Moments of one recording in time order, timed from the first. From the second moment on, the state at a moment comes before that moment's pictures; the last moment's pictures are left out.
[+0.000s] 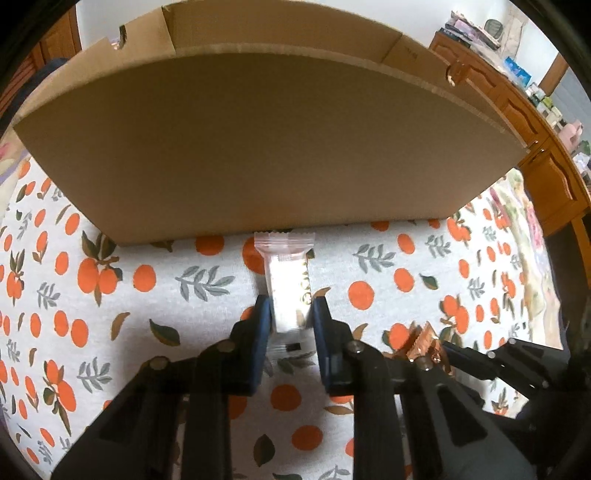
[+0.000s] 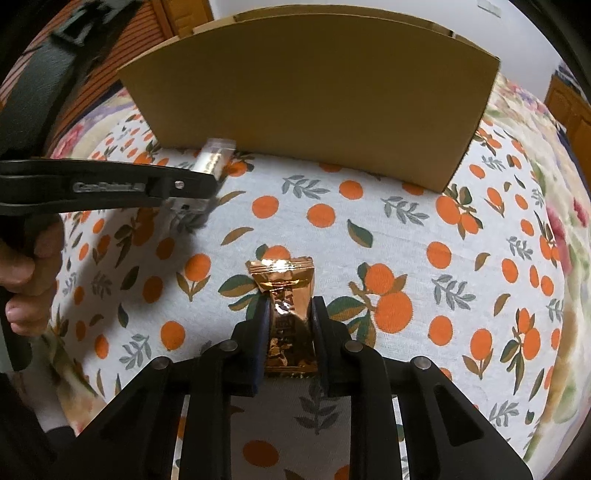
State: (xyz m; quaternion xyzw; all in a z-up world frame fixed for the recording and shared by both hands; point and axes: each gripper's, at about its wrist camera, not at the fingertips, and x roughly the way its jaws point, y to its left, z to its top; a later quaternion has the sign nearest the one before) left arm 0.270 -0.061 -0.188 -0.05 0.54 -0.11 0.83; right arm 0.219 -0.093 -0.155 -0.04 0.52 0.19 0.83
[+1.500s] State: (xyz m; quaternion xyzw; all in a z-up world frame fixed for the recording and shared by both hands) left arm 0.237 -0.035 -0.046 -0.01 0.41 -0.15 0.90; right arm 0.211 -0.122 -0.026 -0.02 0.37 0.17 0.91
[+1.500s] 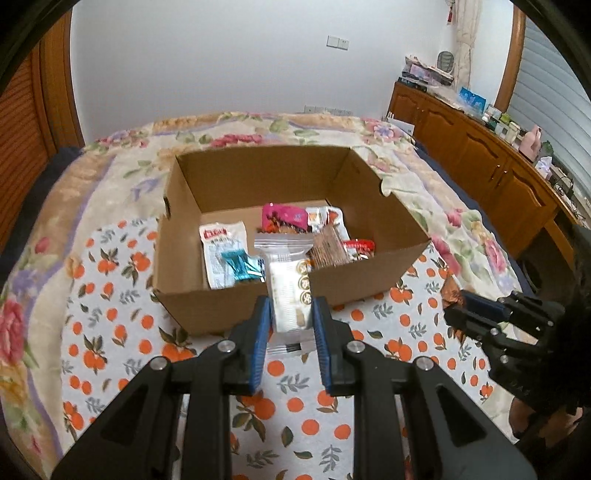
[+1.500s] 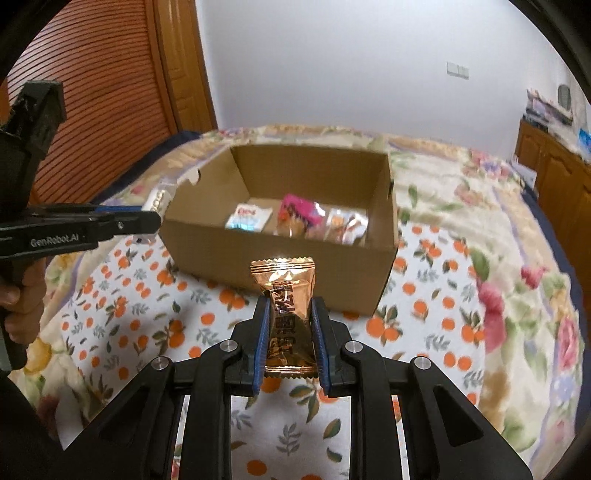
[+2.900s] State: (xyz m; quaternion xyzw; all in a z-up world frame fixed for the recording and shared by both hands) left arm 0.344 -0.024 -0.106 0.01 0.43 -0.14 0.89; right arm 0.356 -0.073 -0.062 -0.05 0.39 0.16 0.90
